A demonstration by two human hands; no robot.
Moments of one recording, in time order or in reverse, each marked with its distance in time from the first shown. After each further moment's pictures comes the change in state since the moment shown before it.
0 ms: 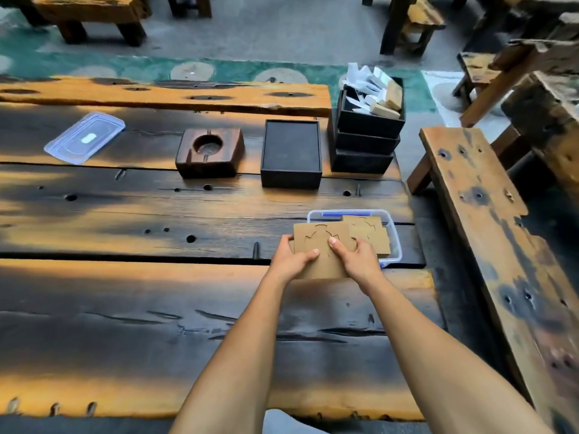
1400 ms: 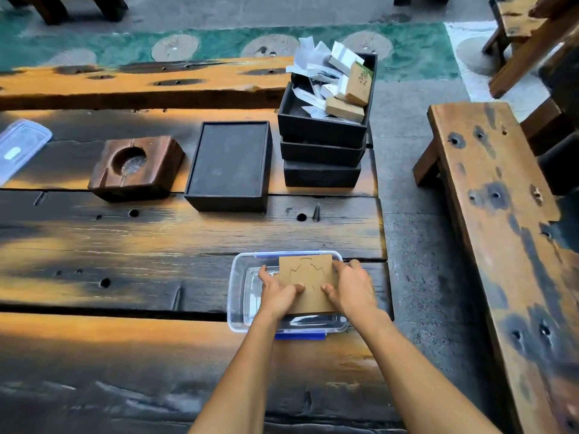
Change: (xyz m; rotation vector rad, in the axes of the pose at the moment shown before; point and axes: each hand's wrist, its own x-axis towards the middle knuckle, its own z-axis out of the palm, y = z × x) left_hand 0.151 -0.004 0.185 0.176 0.175 -0.319; right_hand 0.192 0.038 -0.121 -0.827 -0.249 -0.014
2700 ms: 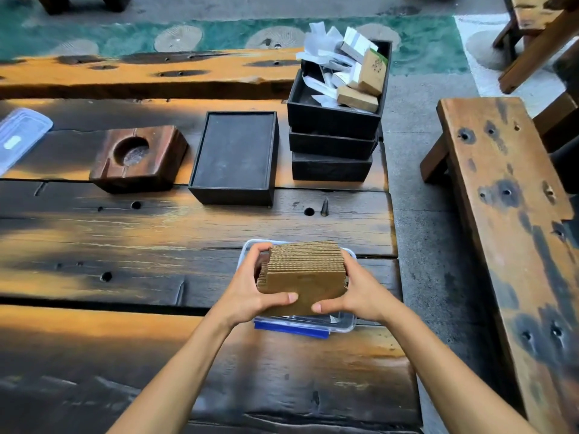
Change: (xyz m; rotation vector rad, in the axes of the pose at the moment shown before) left_hand -0.028 0.011 -0.093 0.121 -0.264 0.580; right_hand 0.000 0.017 -0.004 0.620 -0.296 -0.381
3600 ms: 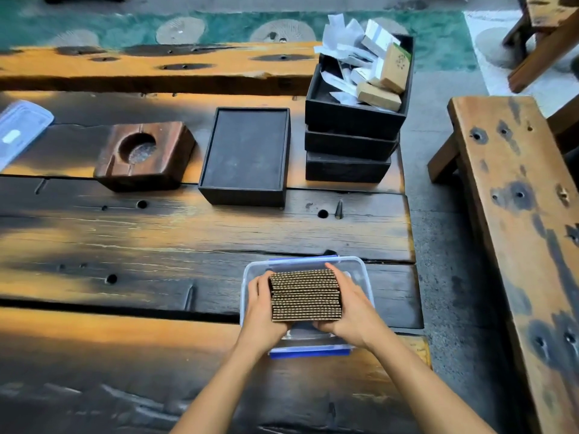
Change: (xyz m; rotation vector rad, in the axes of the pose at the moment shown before) left_hand 0.006 -0.094 0.026 0.414 0.249 0.033; right_hand 0.029 0.041 0.066 -0.281 0.134 0.049
